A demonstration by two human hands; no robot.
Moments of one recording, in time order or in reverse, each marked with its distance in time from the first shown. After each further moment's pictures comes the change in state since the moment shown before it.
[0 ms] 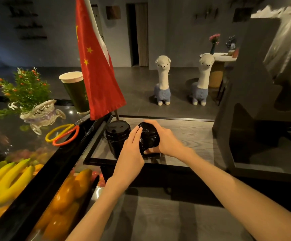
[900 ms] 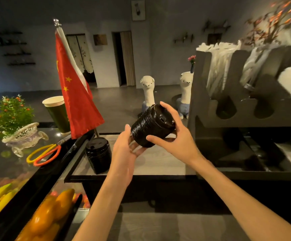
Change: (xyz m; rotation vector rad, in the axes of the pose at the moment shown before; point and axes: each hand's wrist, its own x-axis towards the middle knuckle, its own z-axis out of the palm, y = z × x) left_hand -0.002 0.136 -0.032 -1.290 0.090 -0.418; right_hand -0.122 -0.048 -0.114 0.375 0.481 -0.264
